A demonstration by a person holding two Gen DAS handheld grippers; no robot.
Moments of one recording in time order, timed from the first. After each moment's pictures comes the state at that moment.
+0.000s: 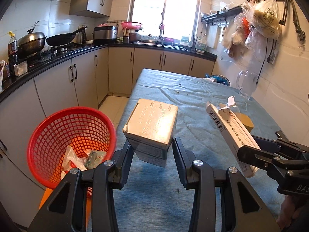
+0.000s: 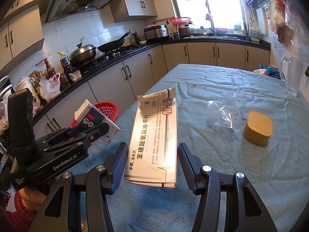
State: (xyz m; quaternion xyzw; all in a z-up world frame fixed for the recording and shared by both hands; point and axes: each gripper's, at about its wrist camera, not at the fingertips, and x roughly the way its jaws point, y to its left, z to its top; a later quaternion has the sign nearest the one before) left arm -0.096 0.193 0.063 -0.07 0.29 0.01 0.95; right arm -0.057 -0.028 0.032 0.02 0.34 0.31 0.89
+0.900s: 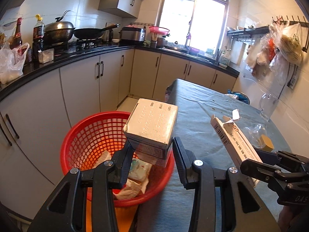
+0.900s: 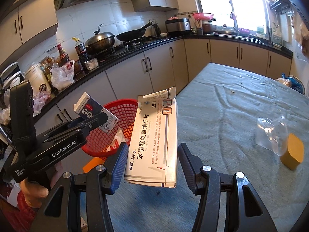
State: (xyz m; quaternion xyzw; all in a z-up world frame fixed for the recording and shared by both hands) left arm -0.106 0.289 0.066 -0.12 0.28 0.08 0.95; right arm -0.042 0.063 0.038 -0.02 0.35 0.37 0.86
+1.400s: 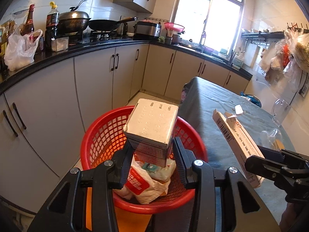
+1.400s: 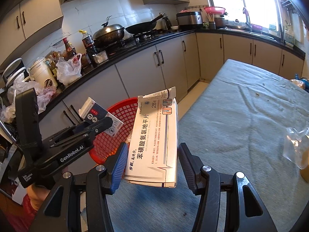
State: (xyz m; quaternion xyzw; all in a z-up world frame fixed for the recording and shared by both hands) left arm -0.106 0.335 0.048 -0.15 0.29 0.12 0.94; right arm -0.028 0.117 0.032 -0.02 0.37 0.40 0.84
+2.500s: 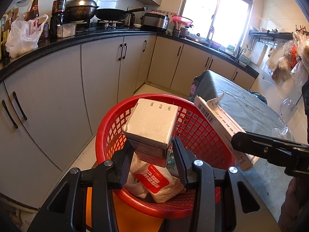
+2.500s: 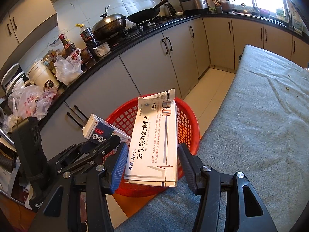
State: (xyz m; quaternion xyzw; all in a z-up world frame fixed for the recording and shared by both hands) left arm -0.100 0.367 0.021 -0.16 0.32 0.13 0.92; right arm 0.005 0.179 0.011 0.00 0.42 0.42 0.80
